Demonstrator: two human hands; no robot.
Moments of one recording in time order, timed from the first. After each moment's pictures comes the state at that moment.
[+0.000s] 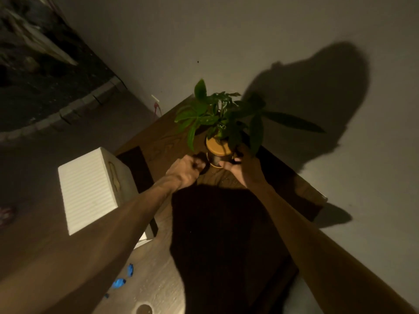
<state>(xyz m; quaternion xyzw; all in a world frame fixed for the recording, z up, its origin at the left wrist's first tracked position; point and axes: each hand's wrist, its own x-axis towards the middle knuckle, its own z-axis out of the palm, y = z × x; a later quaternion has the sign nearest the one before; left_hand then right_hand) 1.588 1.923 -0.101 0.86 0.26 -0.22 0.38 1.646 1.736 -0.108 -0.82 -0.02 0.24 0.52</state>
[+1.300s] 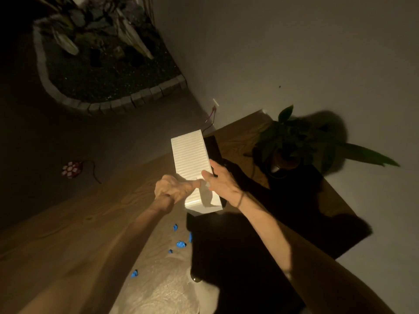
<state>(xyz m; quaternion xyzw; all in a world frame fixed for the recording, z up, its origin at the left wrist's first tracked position) 1.386 2.040 -0.034 0.72 0.50 -0.03 0.47 1.507 1.916 -0.042 -0.77 -0.20 0.42 0.43</state>
